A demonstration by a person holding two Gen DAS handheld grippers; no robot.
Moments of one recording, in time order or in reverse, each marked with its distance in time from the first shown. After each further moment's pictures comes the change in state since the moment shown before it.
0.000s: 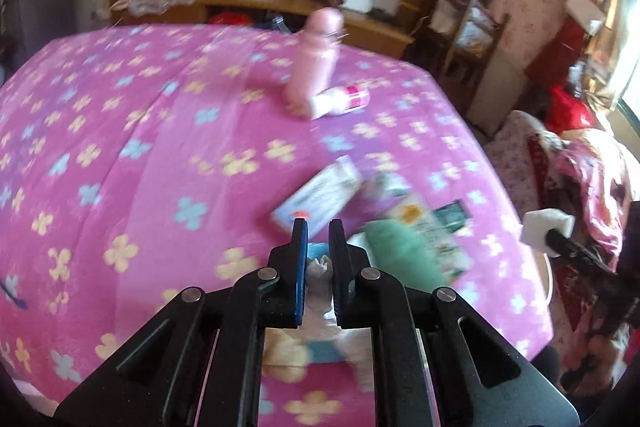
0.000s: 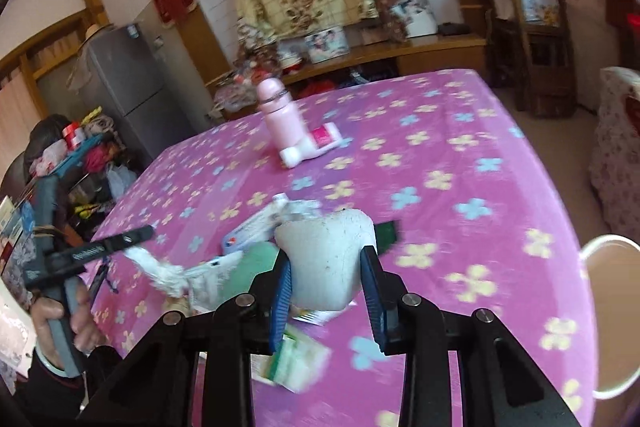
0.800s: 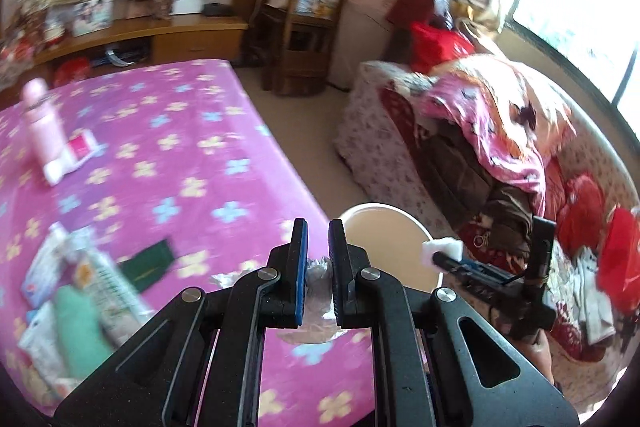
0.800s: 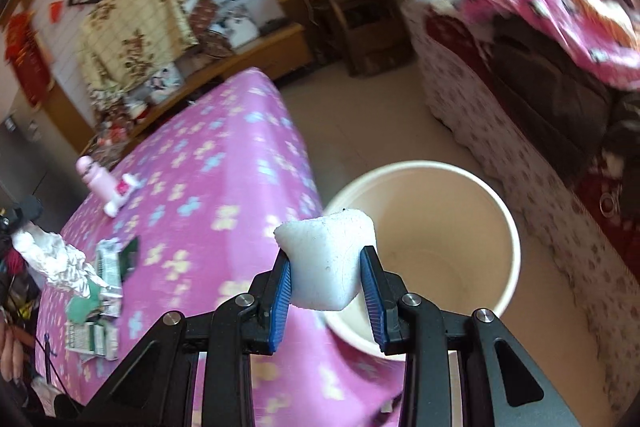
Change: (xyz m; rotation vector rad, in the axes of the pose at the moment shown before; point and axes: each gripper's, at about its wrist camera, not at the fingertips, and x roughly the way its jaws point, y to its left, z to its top) left arm 0.047 -0.330 0.002 0.308 0.062 -0.331; right arm -0.128 -0.262 -0.056 0.364 -0.002 -0.359
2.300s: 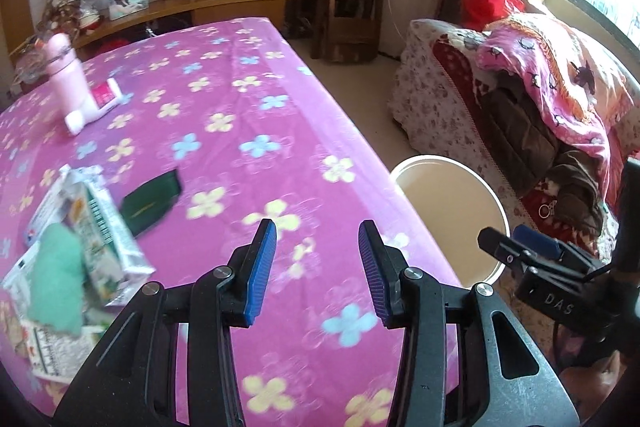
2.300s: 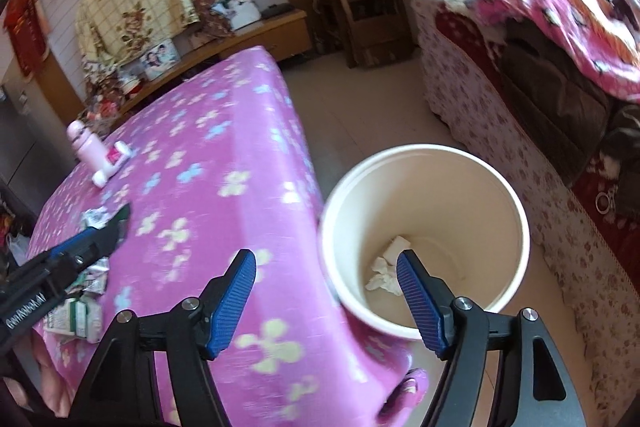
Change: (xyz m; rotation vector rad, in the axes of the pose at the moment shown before) left arm 0.047 0.014 -0.074 -0.016 0.066 0.228; right arm 0.010 0.061 -0.029 -0.089 0.019 -0.062
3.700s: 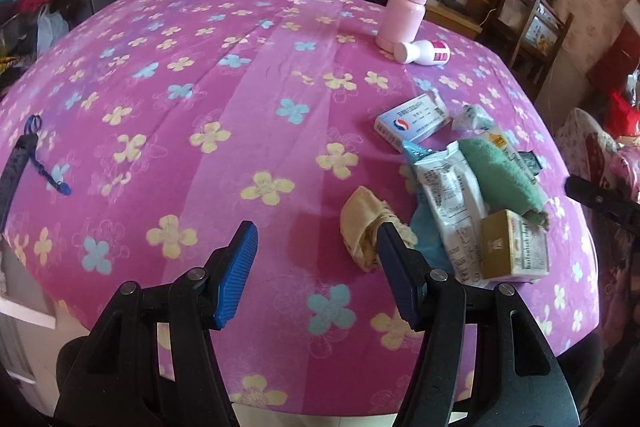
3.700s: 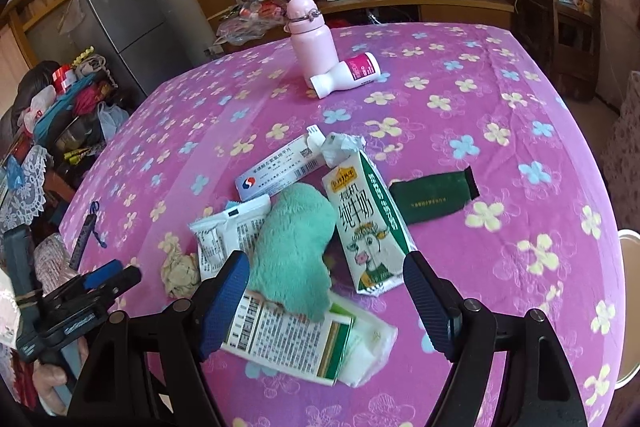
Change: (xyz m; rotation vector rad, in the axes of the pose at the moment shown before) left arm -0.132 0.322 -0.144 -0.440 -0.006 0.309; right arm 0.047 0.319 -0.032 -0.405 0.168 0.358
